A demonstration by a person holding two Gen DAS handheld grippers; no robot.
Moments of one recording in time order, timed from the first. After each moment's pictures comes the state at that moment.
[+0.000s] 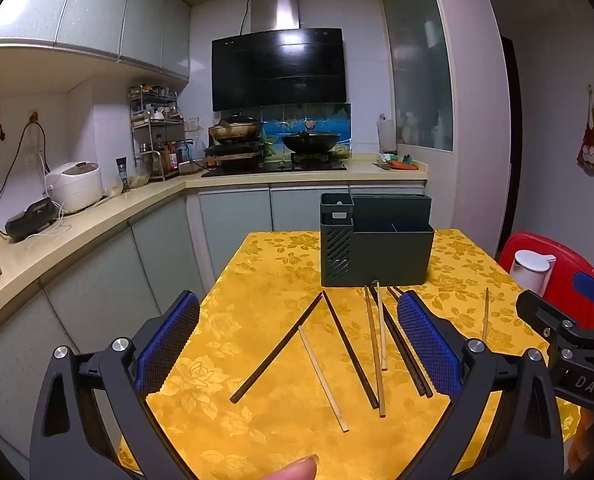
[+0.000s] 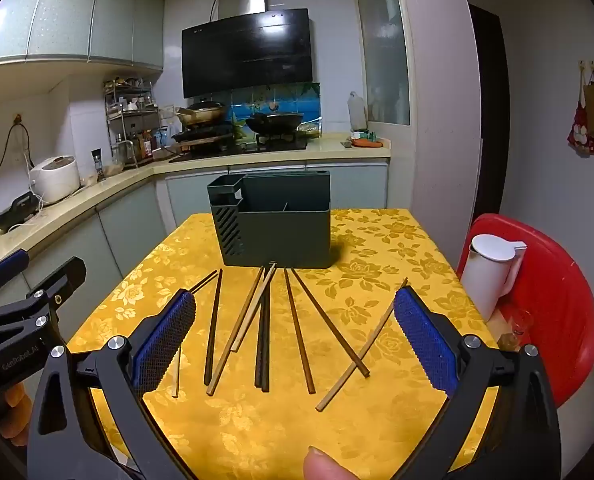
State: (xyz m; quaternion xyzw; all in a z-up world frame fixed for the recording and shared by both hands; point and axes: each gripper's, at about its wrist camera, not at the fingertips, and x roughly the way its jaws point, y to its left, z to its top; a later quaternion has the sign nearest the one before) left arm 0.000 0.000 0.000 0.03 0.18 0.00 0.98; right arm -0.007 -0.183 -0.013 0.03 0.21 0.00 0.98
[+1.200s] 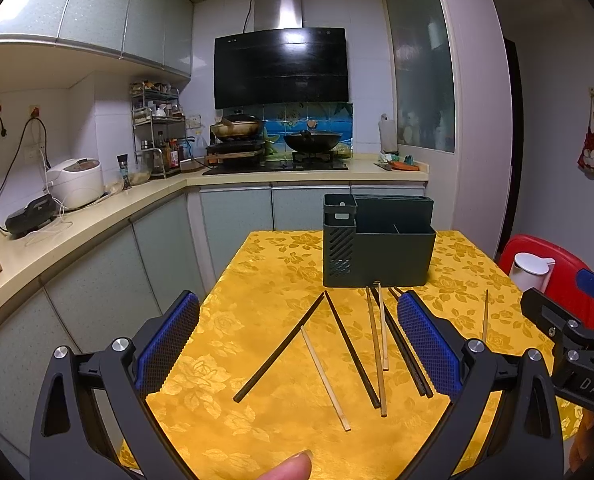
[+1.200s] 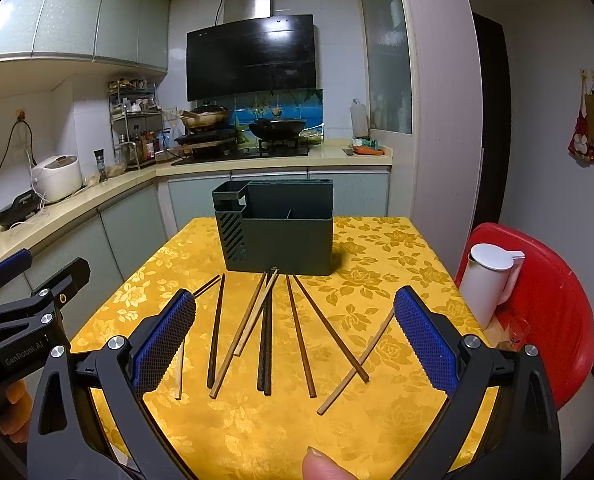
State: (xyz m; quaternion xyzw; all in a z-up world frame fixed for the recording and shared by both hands) left arm 0.003 0.003 0.001 0.02 0.18 0.00 0.98; right arm -0.009 -0.178 -0.006 0.02 0.20 0.00 0.98
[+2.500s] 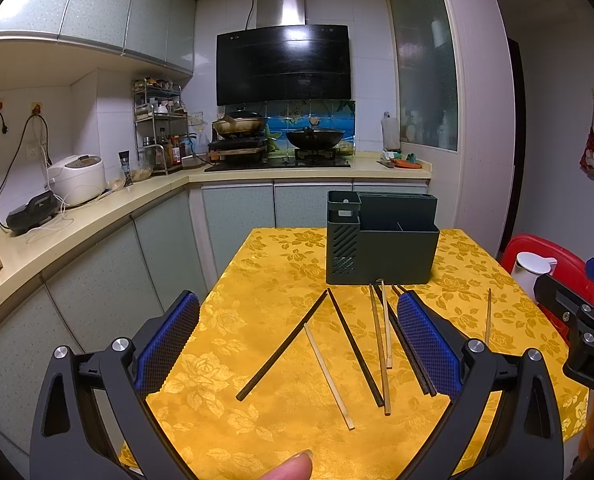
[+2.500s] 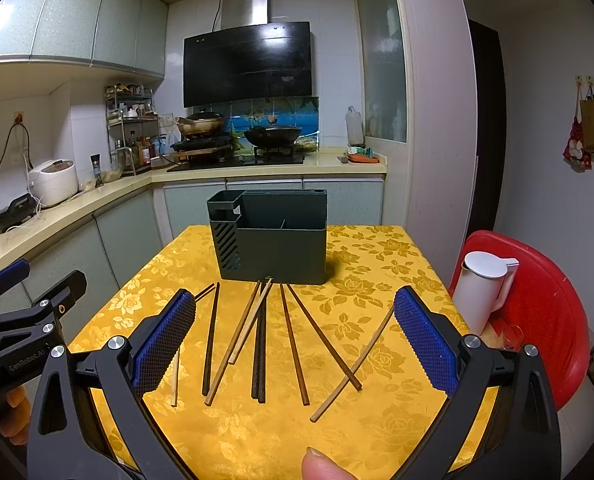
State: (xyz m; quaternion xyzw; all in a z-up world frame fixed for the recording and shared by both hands) left arm 0.004 0.010 -0.003 0.02 0.18 0.00 0.98; right arm -0.015 -0.181 0.005 0.02 0.19 -0.01 0.98
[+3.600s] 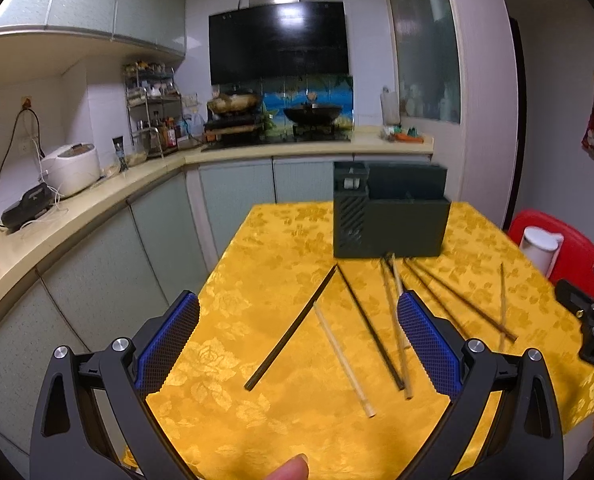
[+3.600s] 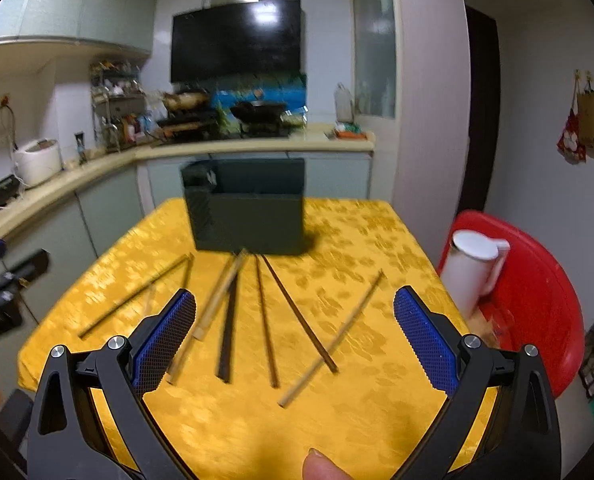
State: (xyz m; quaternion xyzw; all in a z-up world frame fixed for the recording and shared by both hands) left arm 0.027 0.022 -0.028 0.04 0.24 0.00 0.97; right arm -0.003 -0.211 -0.038 0.01 0.24 -0.04 0.97
